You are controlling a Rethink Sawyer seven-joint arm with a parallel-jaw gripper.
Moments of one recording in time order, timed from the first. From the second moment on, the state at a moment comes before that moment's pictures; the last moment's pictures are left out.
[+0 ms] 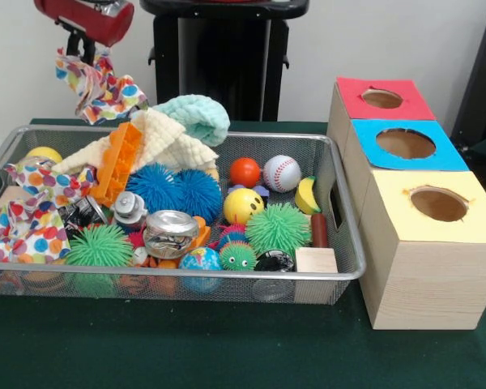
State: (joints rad) arm -0.58 -0.88 0.18 1.63 -0.59 0.90 2.05
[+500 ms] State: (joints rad) arm -0.53 -0.89 0.18 1.77 -0.49 0.84 2.05
